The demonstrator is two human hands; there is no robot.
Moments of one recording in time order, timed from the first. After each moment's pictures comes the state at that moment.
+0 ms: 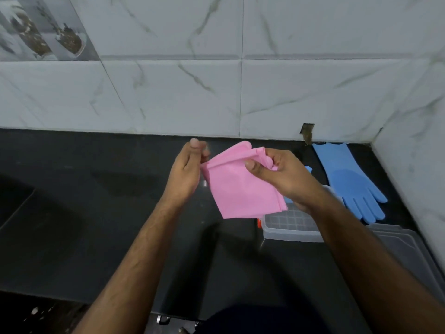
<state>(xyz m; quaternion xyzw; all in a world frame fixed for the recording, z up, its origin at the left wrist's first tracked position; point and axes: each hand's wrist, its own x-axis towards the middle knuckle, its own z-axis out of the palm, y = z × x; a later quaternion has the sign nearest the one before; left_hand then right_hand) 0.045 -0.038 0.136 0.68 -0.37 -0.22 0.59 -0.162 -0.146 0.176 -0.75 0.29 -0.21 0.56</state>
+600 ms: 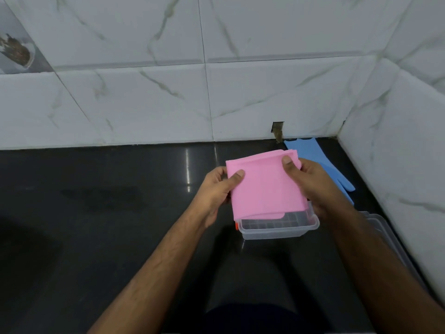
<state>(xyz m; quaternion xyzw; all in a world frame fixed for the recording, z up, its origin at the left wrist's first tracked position) -0.045 -0.090 0.120 0.61 -0.30 -0.50 0.54 -0.250 -0.191 0.137 -0.61 0.49 -0.29 0.56</state>
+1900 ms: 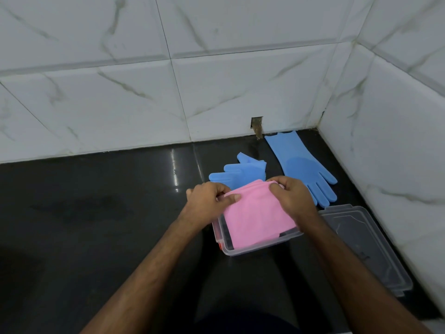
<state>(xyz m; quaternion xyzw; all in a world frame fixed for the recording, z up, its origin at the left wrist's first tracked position) -0.045 -0.130 0.079 0.76 -0.57 -0.23 0.22 -0.265 -0.217 0.054 -0.68 0.57 -0.25 0.38</state>
